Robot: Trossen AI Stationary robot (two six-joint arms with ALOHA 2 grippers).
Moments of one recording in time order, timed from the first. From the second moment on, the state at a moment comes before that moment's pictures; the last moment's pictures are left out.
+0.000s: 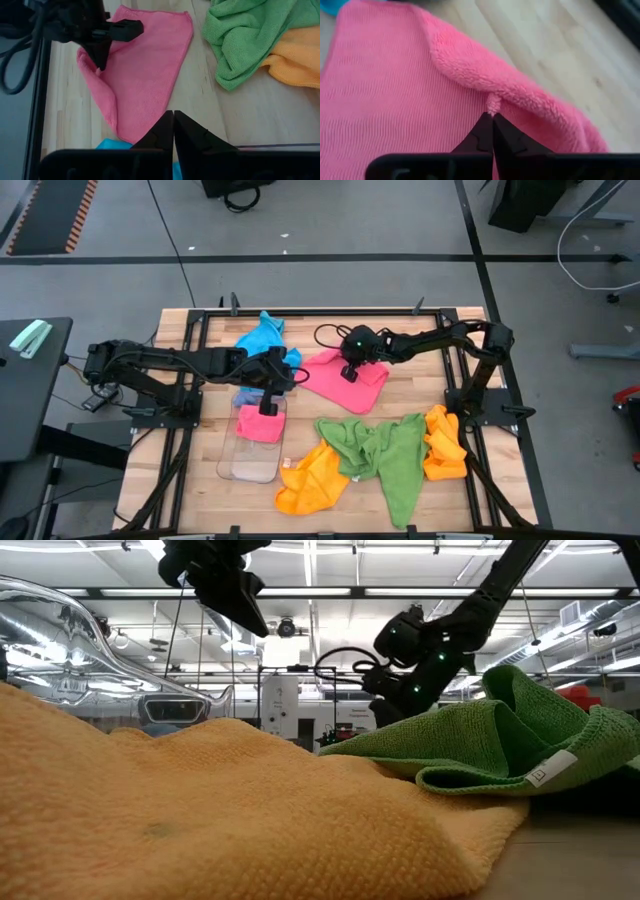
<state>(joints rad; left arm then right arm) 0.00 1.34 1.07 -0.55 -0.16 0.30 -0.40 1.75 0.87 0.06 0.07 -0.01</state>
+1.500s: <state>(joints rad) -0.01 1.34 1.07 -0.58 -0.16 0.37 -0.30 1.89 1.11 0.10 -0.07 -0.18</state>
